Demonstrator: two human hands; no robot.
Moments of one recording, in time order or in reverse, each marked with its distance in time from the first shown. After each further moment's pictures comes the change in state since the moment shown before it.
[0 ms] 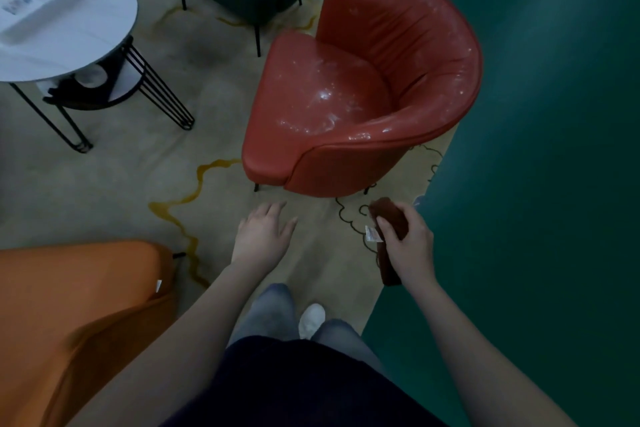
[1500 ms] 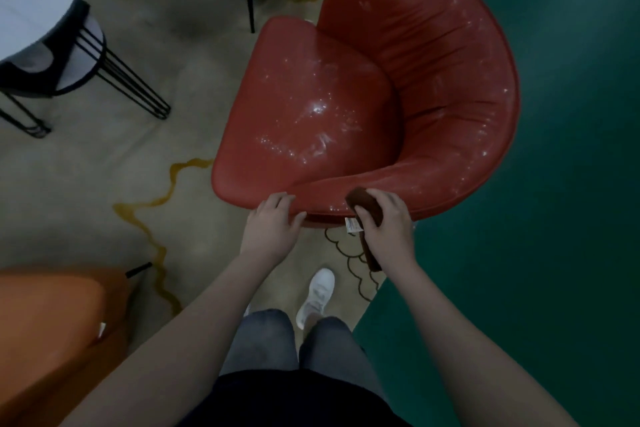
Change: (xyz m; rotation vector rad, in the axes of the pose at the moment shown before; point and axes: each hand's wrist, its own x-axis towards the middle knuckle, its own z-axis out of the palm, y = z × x) left_hand 0.236 0.069 0.028 -0.095 -0.039 -0.052; right_hand 0.260 -0.004 0.041 -0.245 -0.218 -0.088
